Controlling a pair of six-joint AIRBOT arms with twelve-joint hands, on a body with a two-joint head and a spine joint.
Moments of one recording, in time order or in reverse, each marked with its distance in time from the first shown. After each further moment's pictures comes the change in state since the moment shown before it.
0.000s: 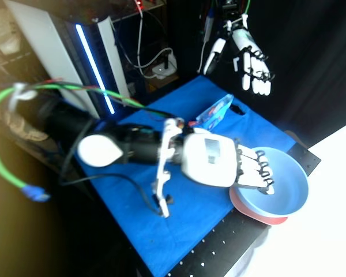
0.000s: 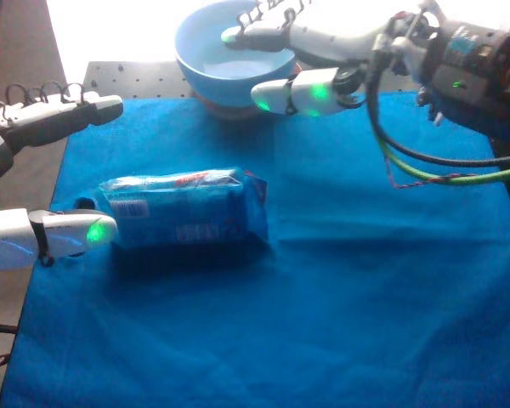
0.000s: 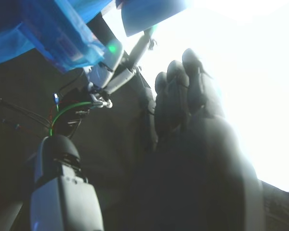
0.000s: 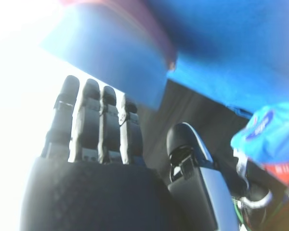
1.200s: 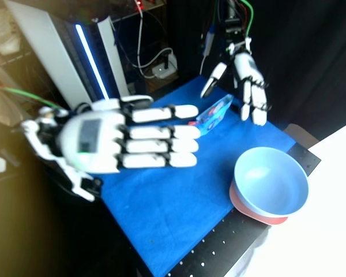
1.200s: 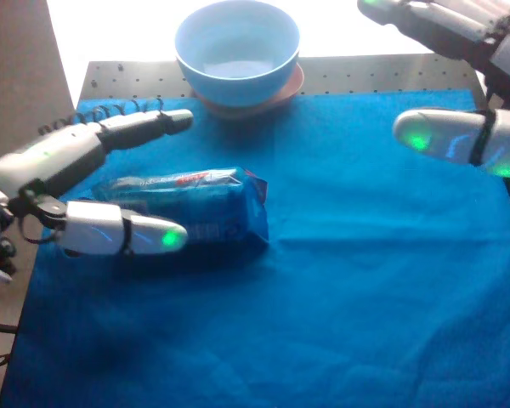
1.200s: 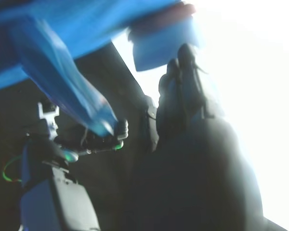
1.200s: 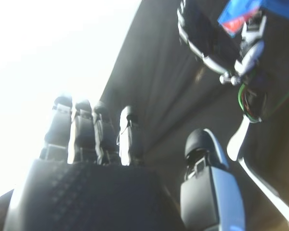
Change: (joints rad) left arm -0.212 -0.200 0.185 0.069 0.341 0.000; right arm -0.409 0.438 -0.457 0.376 0.718 -0.002
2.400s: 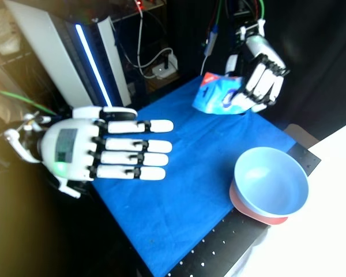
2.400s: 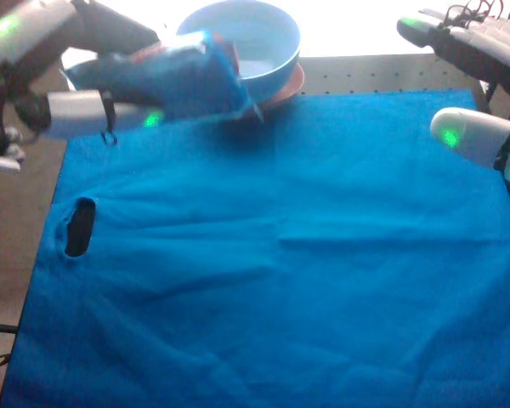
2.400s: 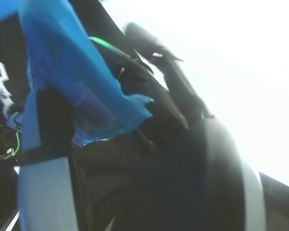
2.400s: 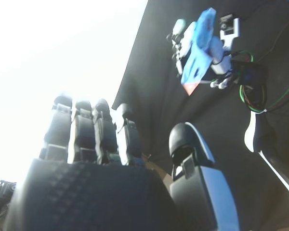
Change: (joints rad) left arm -0.227 0.045 0.069 0.100 -0.104 -0.072; right arm -0.108 0.000 -0.018 0.125 0.063 -0.001
